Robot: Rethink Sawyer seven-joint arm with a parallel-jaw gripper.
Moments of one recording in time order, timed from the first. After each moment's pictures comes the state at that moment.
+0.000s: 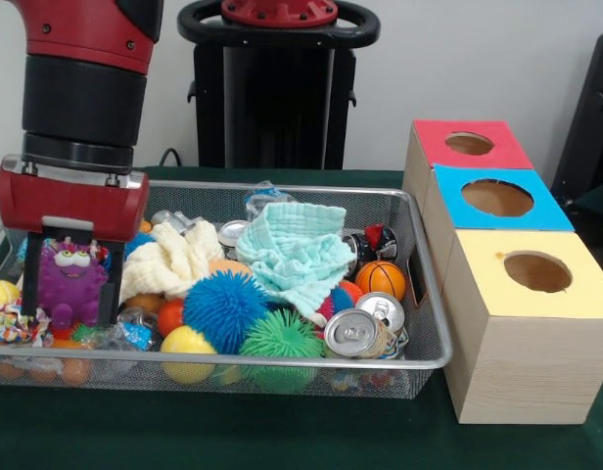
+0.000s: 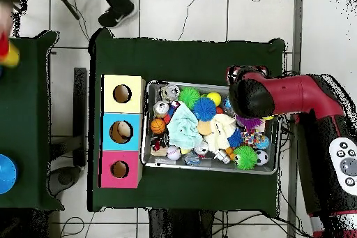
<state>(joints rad) -0.78 -0.61 0.62 1.37 -0.88 0.57 1.82</state>
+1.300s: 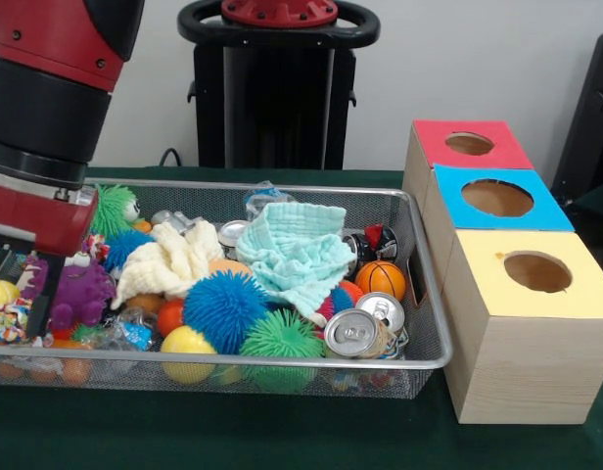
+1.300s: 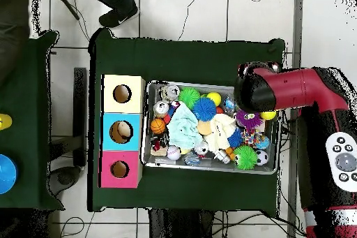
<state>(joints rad) -0.72 -0.59 0.53 1.26 -0.98 0.60 1.82</state>
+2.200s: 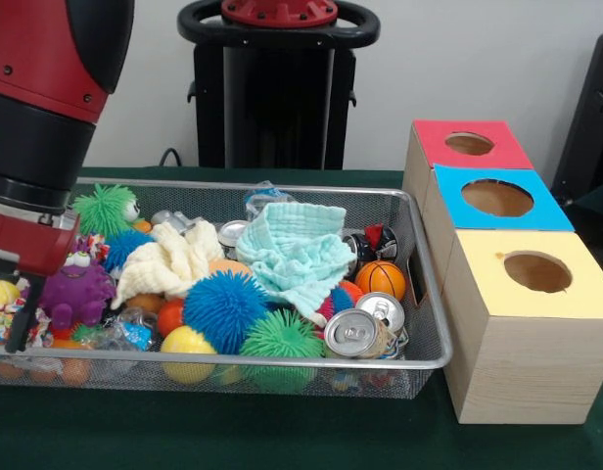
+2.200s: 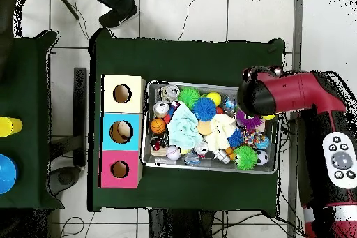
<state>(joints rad) -0.71 -0.56 0.50 1.26 -1.05 0.57 1.82</state>
